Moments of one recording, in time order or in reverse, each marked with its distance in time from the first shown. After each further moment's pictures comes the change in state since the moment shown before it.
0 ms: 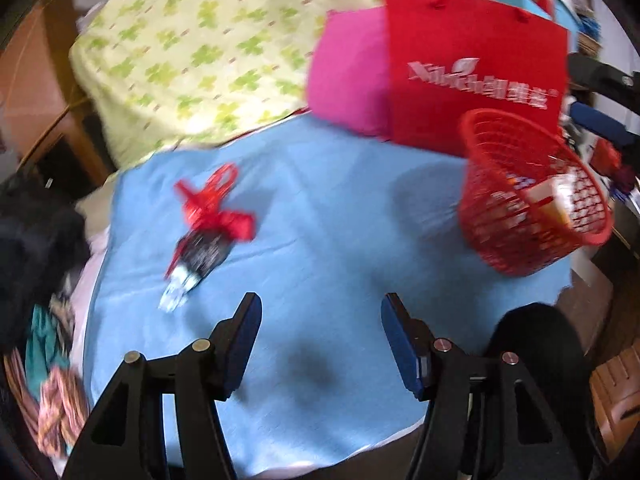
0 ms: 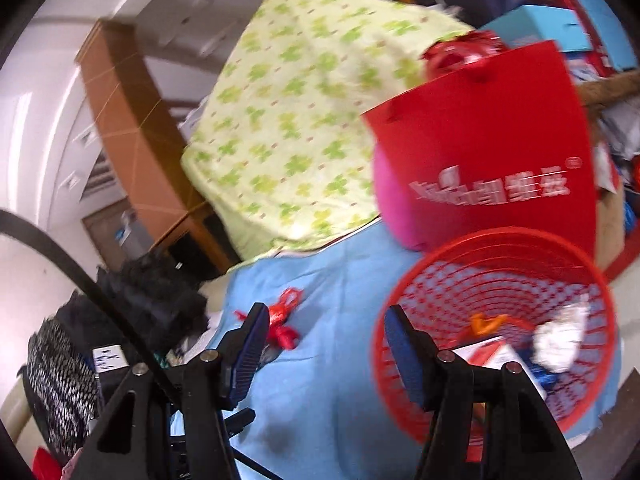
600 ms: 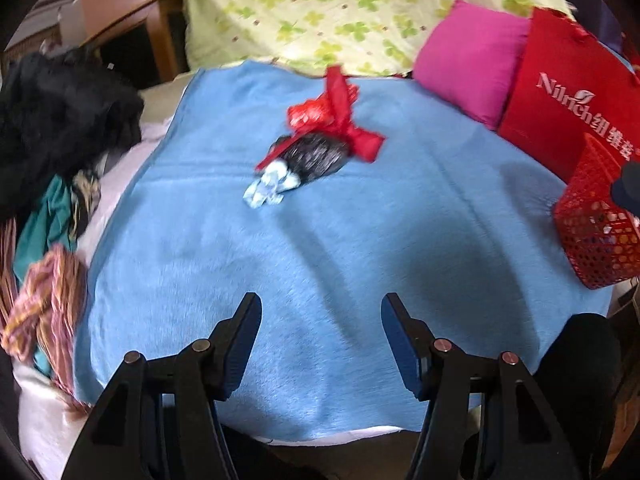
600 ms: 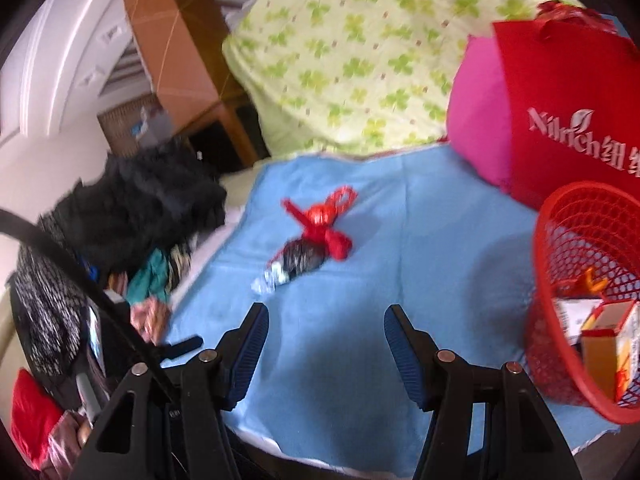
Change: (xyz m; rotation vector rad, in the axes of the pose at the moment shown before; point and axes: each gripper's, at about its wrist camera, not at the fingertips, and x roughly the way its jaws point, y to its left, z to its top) left arm 0.035 0.108 -0.074 -0.309 0.115 0.066; right arm 0.100 0.095 -0.070 -0.211 0.330 0.027
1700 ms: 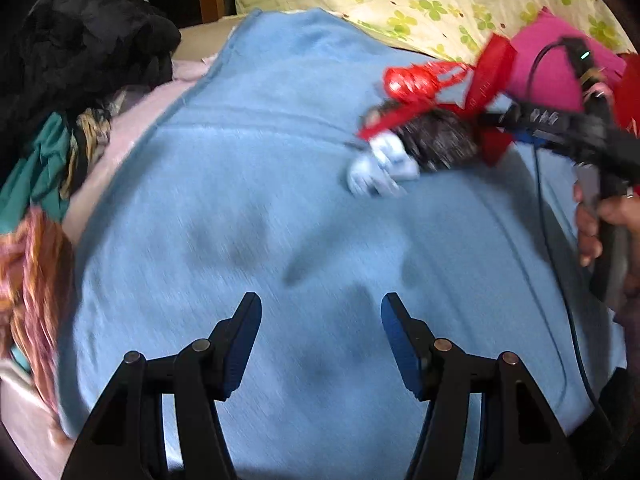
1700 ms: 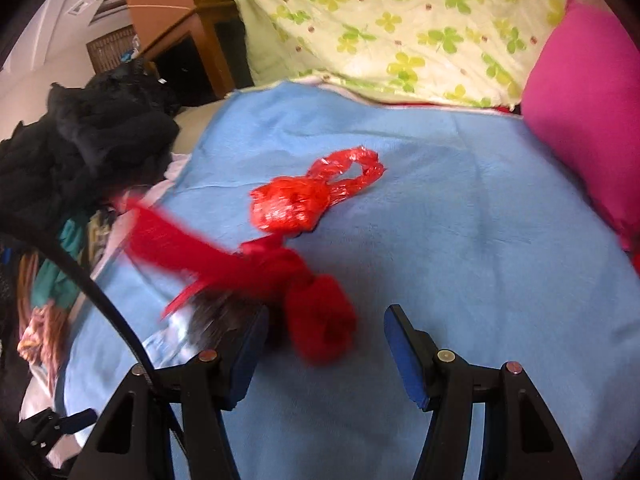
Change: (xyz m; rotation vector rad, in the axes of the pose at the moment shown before) left arm 0.091 0.095 0.033 -0.146 0.091 0.047; right arm 0.307 -0.015 0.087 -0.133 0.214 -0.054
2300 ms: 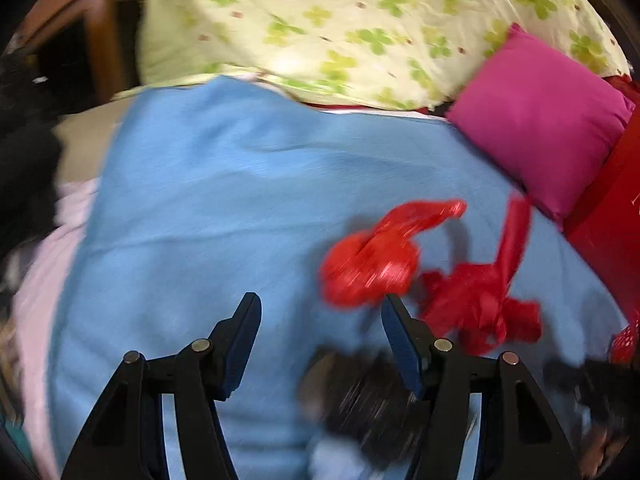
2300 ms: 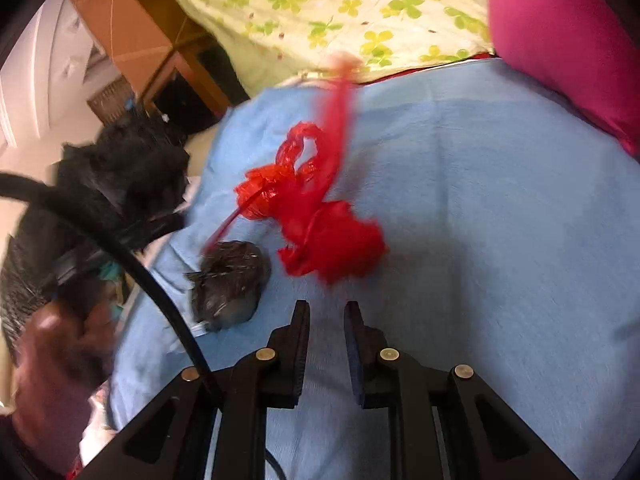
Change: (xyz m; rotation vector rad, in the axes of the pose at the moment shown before) left arm 0.096 -0.073 0.209 0.172 -0.083 -0.216; right arm -0.036 -0.080 -0.046 0.212 -0.030 0.212
